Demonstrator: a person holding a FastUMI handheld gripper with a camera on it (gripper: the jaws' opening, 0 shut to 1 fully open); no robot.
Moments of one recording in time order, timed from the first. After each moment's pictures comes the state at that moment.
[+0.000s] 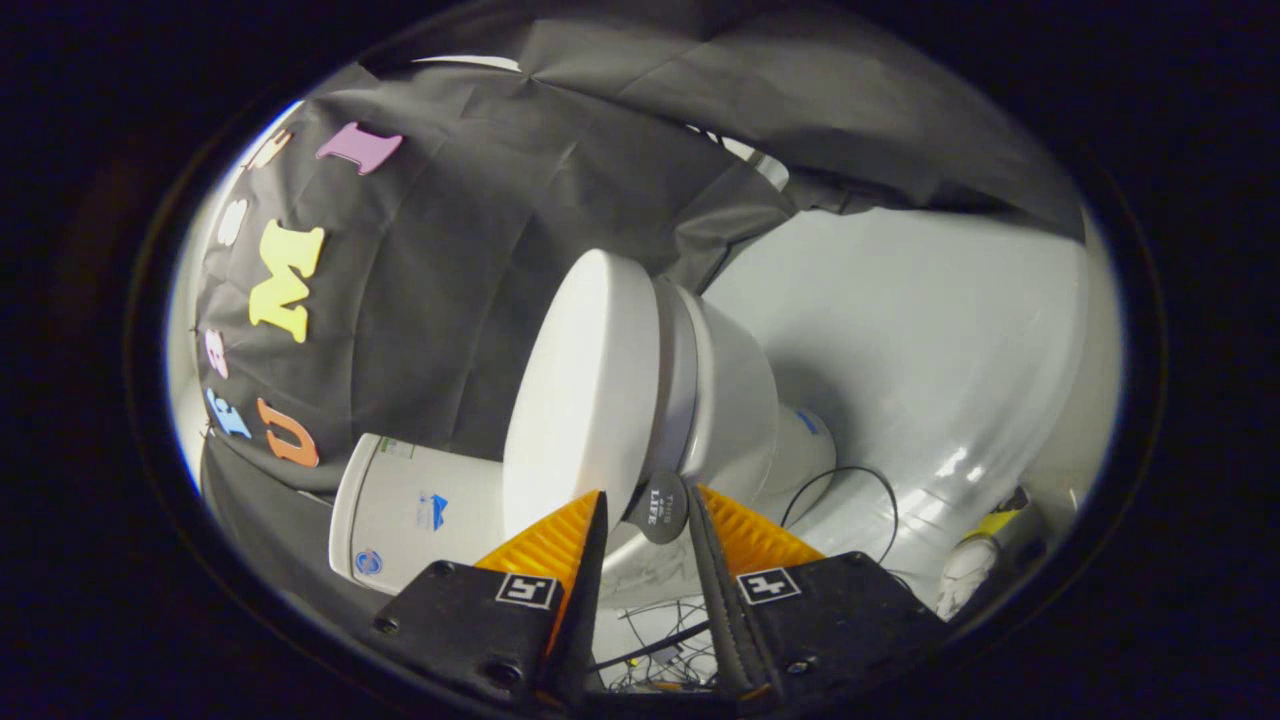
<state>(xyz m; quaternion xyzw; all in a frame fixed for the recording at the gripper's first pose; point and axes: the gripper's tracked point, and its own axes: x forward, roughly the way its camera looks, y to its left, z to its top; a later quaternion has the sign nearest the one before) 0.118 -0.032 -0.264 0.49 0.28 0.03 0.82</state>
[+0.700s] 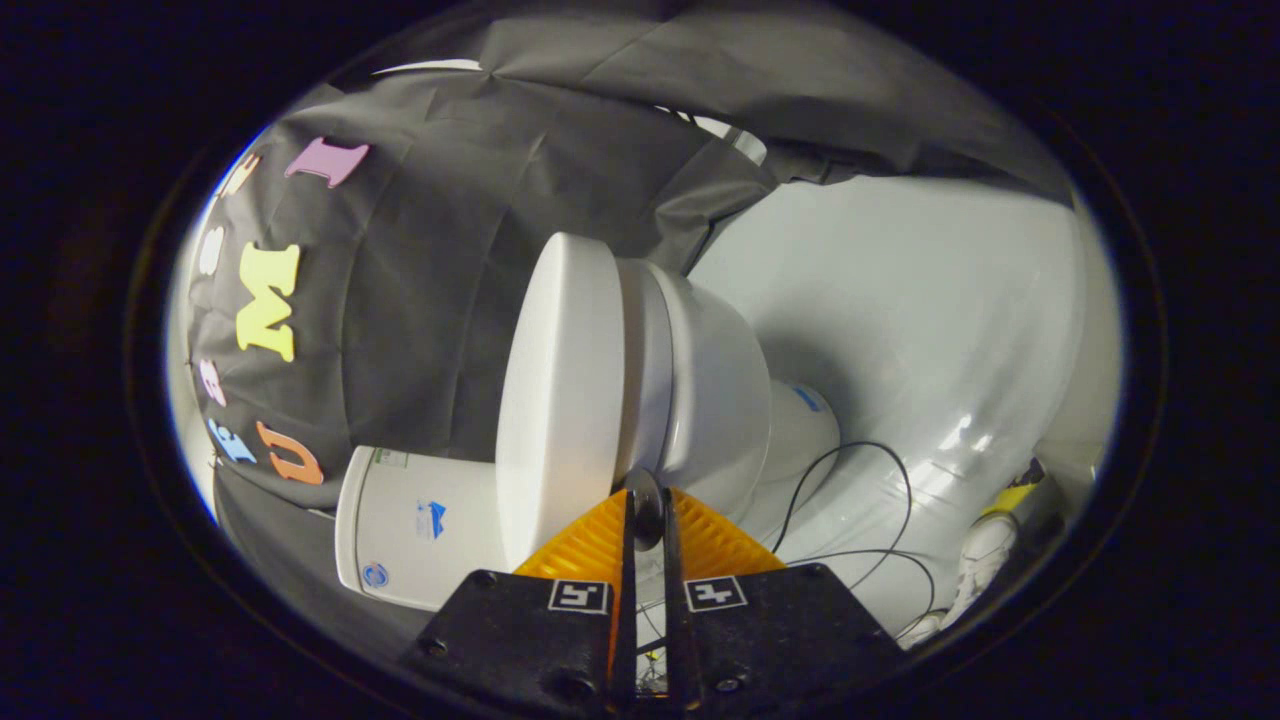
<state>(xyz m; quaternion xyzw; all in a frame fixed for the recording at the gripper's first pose) 0.127 -0.029 -0.281 0.53 0.30 0.03 0.79</state>
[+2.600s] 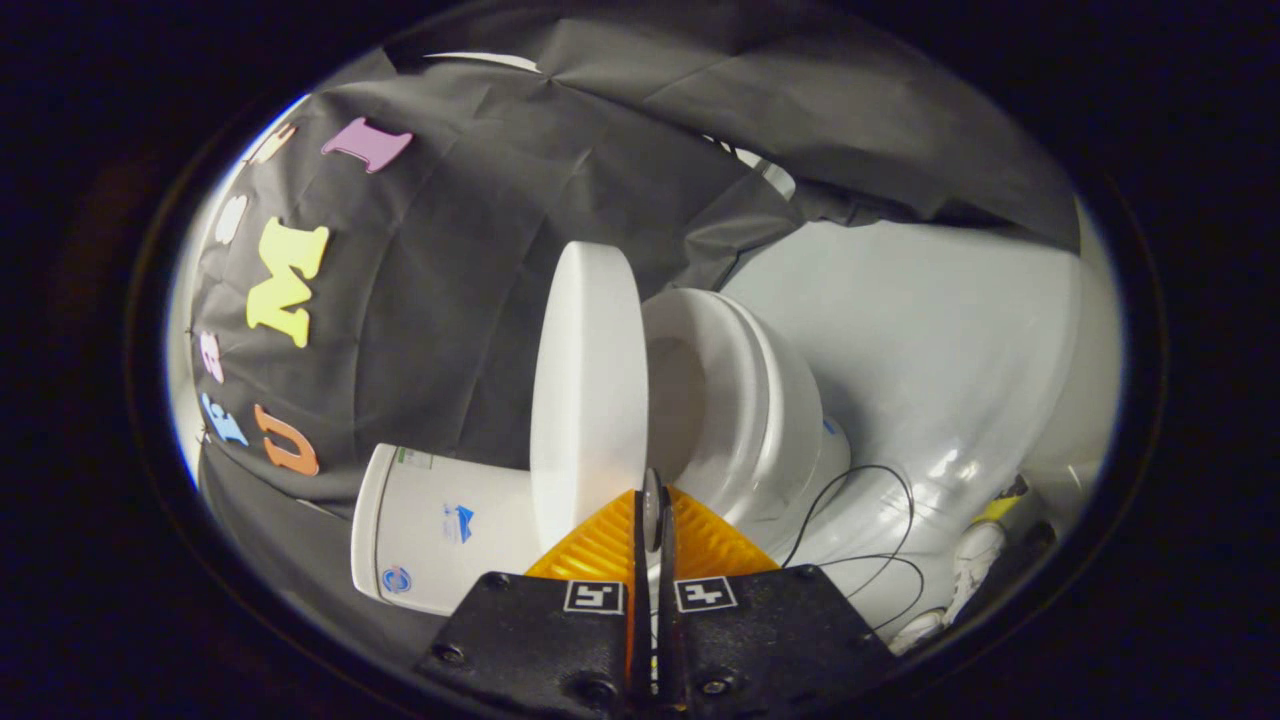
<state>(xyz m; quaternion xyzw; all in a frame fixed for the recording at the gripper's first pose) 0.122 -0.005 -0.196 0.48 0.27 0.01 0.83</state>
